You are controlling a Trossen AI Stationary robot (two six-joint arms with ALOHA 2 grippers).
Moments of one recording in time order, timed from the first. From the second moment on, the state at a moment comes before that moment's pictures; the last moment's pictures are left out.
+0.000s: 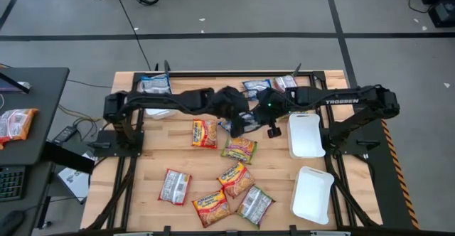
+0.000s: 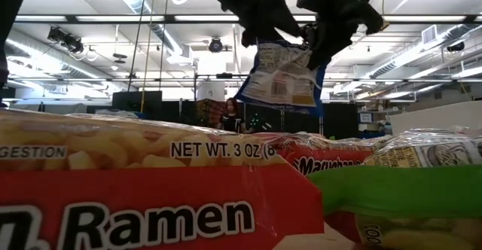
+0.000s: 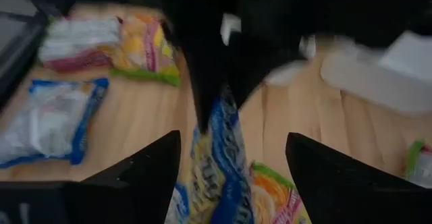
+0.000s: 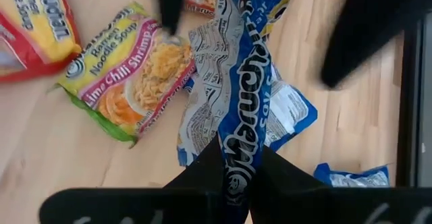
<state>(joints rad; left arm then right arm) 0.10 1.83 1.54 -0.34 0.02 -0.06 -0.13 1.37 1.10 -0.68 -0.01 -0.42</state>
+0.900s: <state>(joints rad) 0.16 1.76 1.54 -0.67 -0.12 0.03 -0.11 1.27 1.10 -0.55 0.19 -0.35</state>
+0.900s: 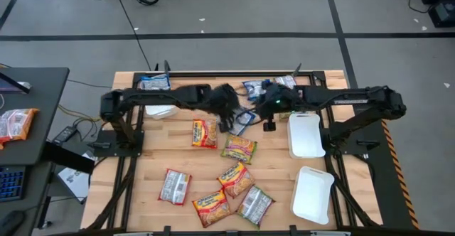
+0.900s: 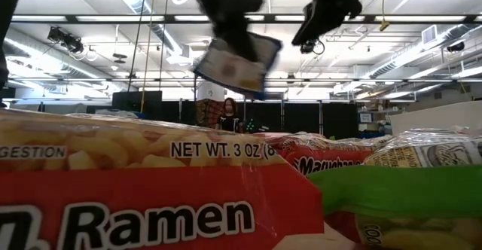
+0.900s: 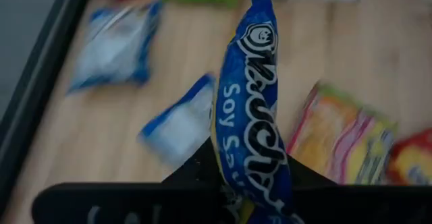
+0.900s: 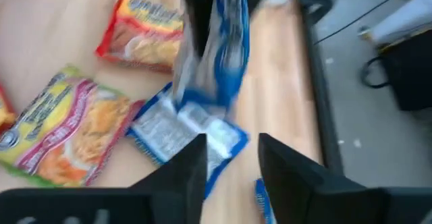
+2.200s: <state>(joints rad) 0.95 1.03 0.46 -0.18 -0.12 0.22 0.16 1.35 1.10 -0.34 0.34 0.36</state>
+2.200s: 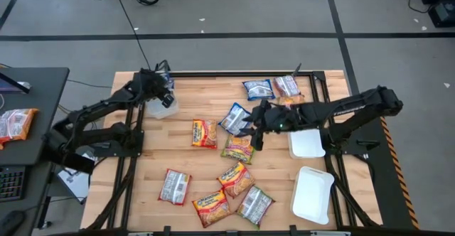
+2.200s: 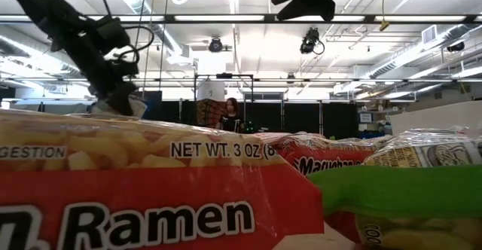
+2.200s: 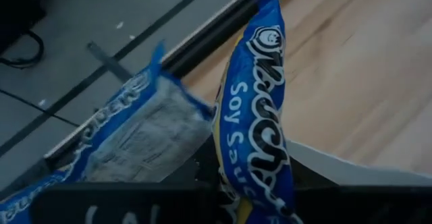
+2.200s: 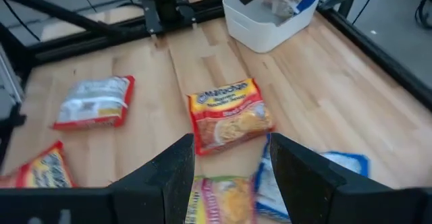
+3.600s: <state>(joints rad) 0.94 1.36 0.90 -0.66 -0.41 0.25 0.25 1.42 1.10 -0.25 0.49 0.43</state>
